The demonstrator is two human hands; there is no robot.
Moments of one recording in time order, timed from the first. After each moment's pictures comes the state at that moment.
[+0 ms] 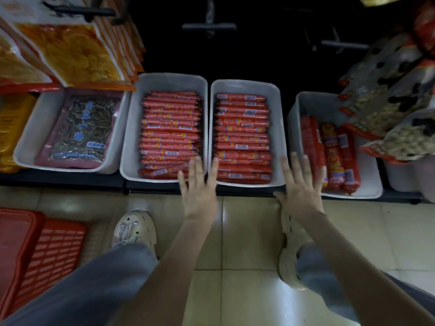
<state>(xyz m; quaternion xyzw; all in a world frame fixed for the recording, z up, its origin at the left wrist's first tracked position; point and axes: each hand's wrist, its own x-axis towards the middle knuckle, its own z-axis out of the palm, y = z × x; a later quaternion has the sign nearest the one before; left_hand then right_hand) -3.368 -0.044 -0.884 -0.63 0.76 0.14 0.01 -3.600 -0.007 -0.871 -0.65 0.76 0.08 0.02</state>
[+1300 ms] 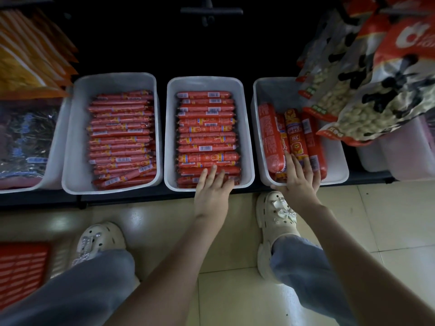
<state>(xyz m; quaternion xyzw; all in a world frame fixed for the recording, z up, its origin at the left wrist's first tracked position) -3.481 -0.028 -0.897 -0.48 0.87 0.12 0.01 -3.698 0.015 -0.899 -0.53 0.83 -0.02 0.17</state>
